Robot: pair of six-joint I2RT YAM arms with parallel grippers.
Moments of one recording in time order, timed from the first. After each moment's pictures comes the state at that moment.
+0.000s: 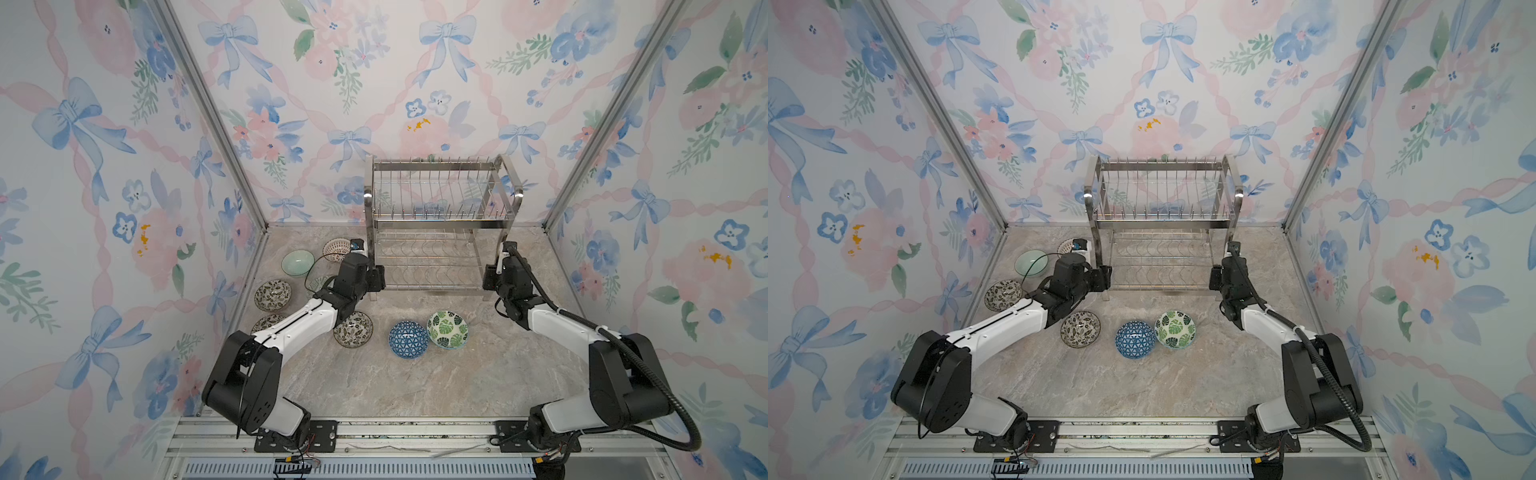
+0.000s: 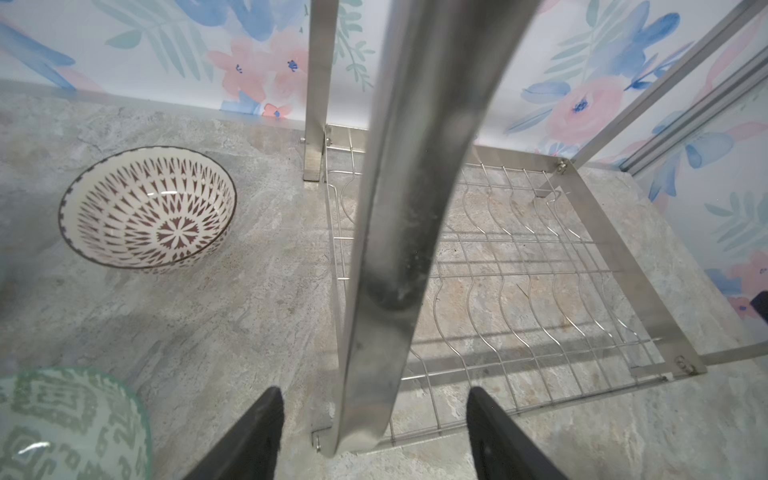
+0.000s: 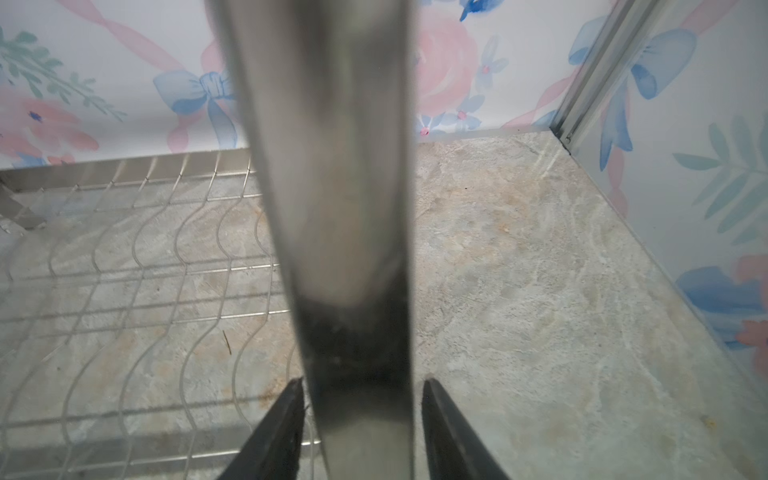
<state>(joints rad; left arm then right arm) -0.48 1.47 0.92 0.03 -0.15 -0.39 0.23 1.47 0.78 0.19 0.26 0.18</state>
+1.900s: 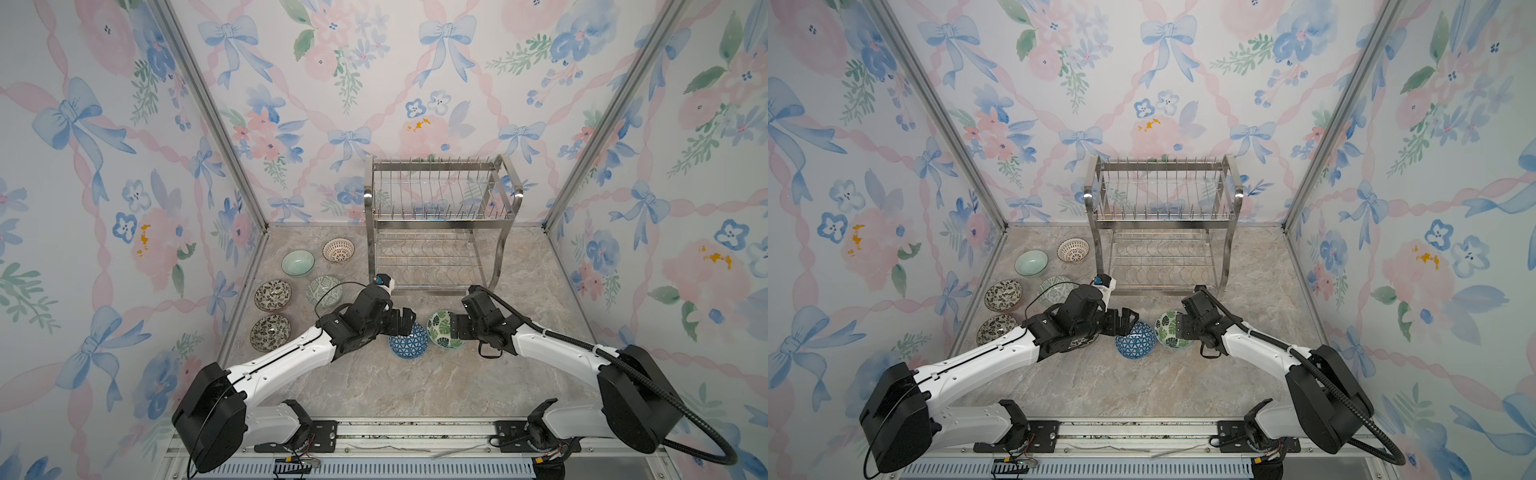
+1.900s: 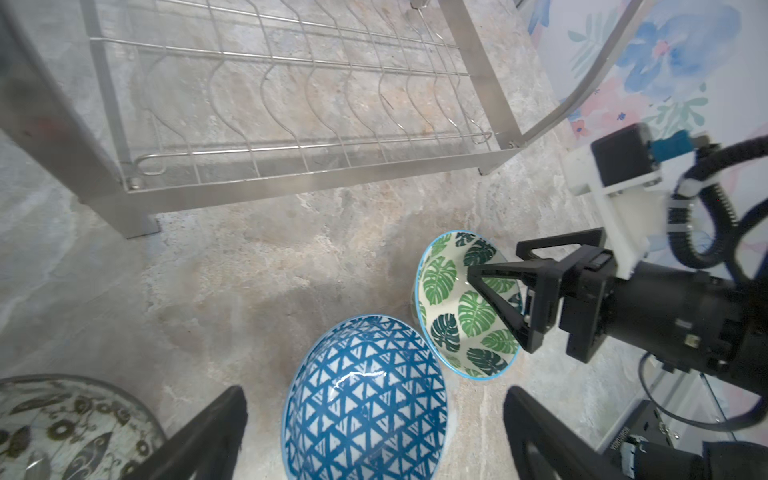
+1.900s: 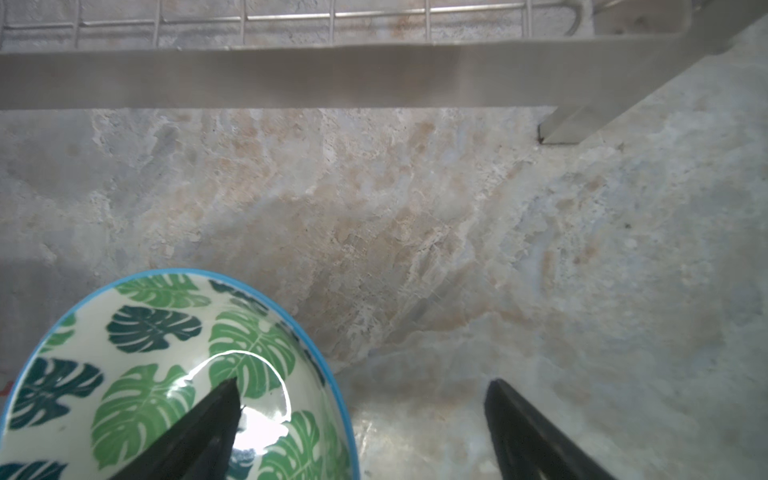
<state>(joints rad) -0.77 1.25 0.81 -0.24 0.03 -0.56 0.59 1.37 0.68 -0.34 0.23 0.49</state>
